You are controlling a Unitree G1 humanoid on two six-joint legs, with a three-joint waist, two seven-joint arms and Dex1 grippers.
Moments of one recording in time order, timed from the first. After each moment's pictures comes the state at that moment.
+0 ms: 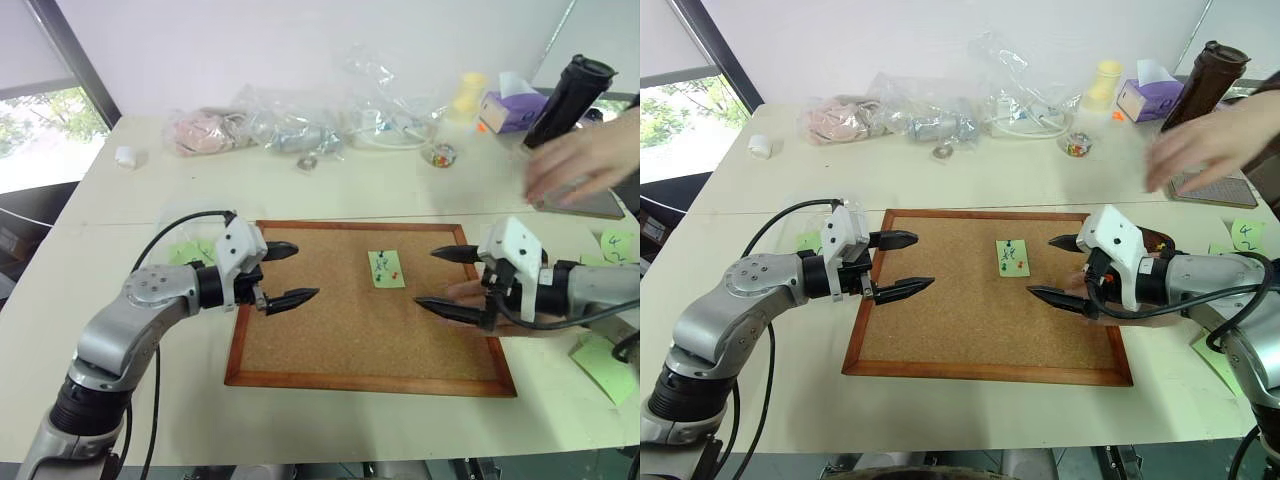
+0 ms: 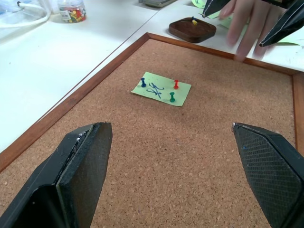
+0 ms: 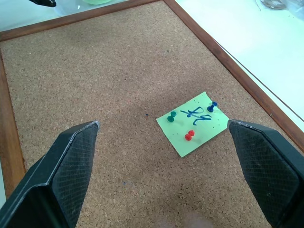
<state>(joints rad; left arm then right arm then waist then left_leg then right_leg) -0.31 0.64 -0.05 -0.45 -0.51 0.63 -0.85 -0.15 -1.00 -0.21 -0.55 0.62 0.76 0.90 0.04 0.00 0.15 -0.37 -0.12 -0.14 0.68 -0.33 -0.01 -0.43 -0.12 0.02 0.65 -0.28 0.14</state>
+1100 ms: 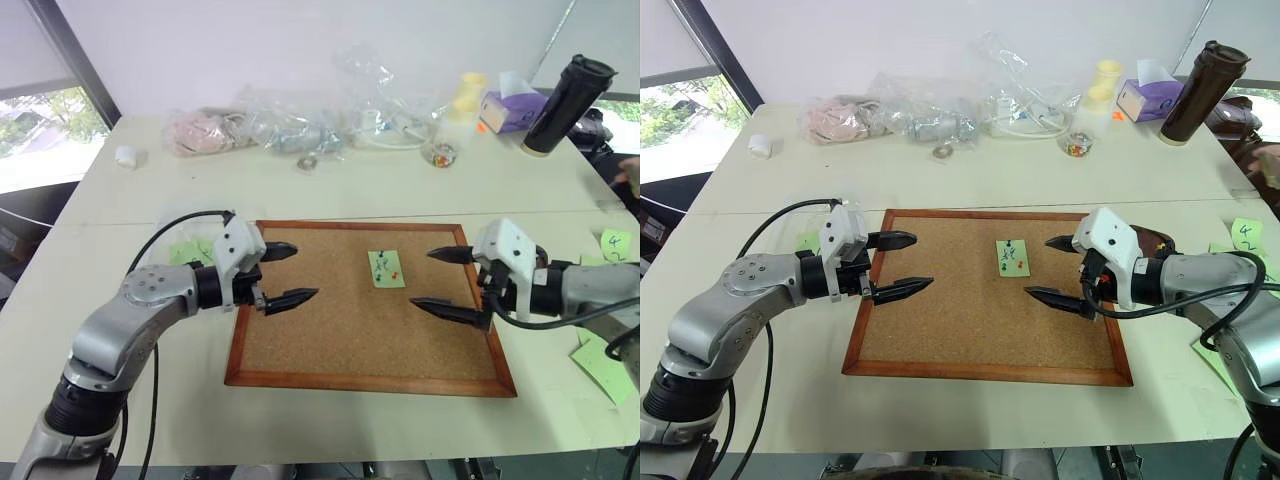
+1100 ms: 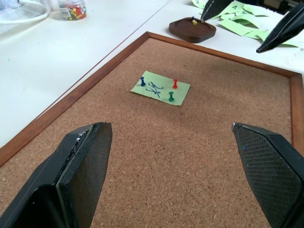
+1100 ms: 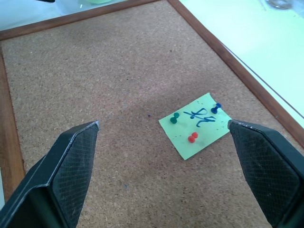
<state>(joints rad) -0.31 0.65 -0.05 -0.47 -0.55 0.65 -0.82 -0.16 -0.99 -0.18 -0.54 0.60 0.75 0.90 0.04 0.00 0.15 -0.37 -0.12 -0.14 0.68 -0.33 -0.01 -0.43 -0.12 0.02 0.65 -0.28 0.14</state>
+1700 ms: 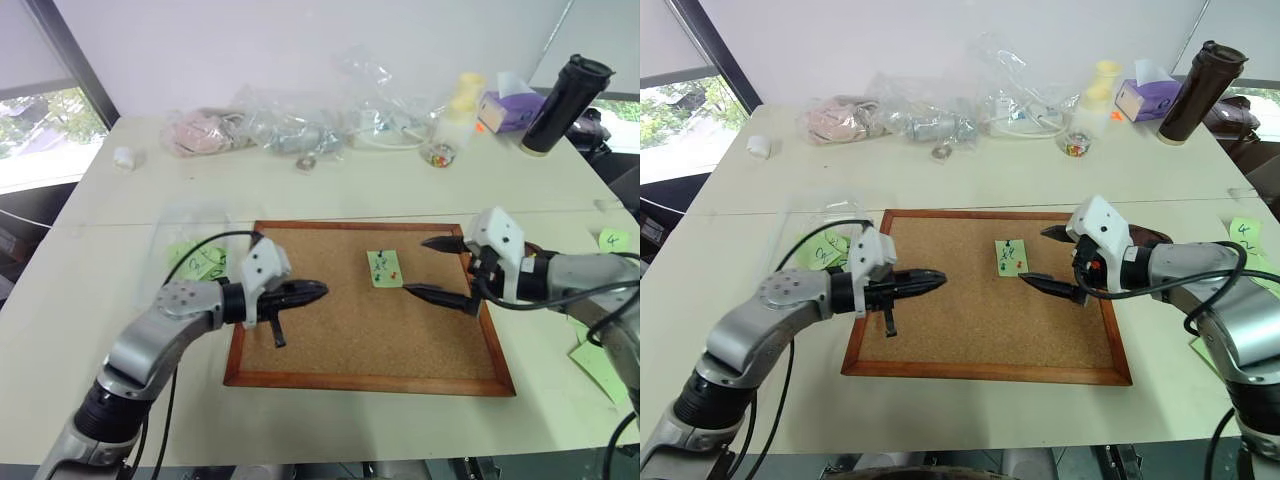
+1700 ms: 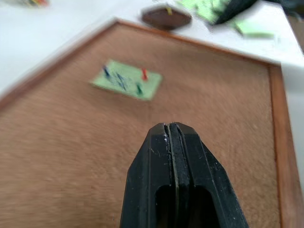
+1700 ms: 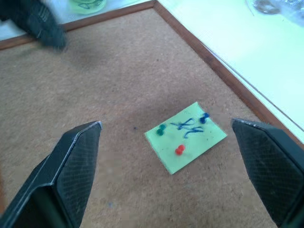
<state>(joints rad) -0.28 0.57 -0.22 -0.38 -0.43 0.56 -0.83 -0.30 -0.91 -0.07 -0.40 0.54 0.72 0.86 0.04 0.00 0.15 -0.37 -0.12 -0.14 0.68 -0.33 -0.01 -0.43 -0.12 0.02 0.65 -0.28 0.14</state>
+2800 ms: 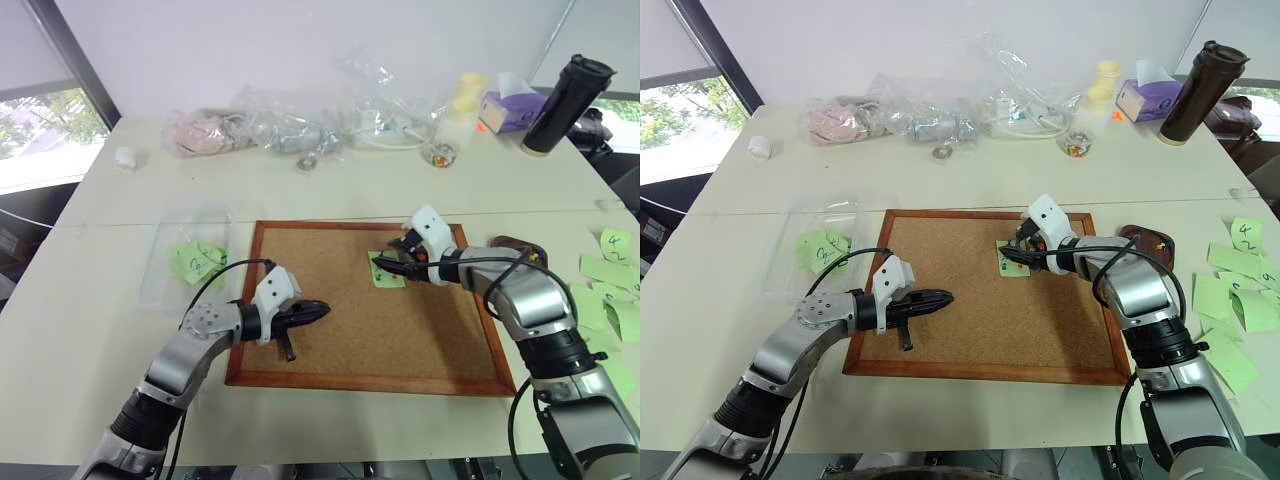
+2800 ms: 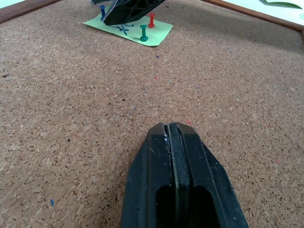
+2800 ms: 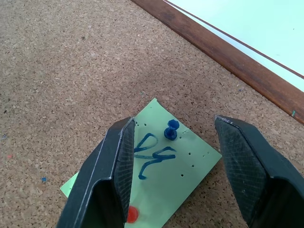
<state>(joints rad) -0.22 0.46 -0.28 -0.17 -0.29 0.37 -0.84 -0.52 -0.60 0.15 0.01 0.26 0.68 0.72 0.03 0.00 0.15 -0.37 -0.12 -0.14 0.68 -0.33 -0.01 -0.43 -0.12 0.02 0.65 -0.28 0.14</state>
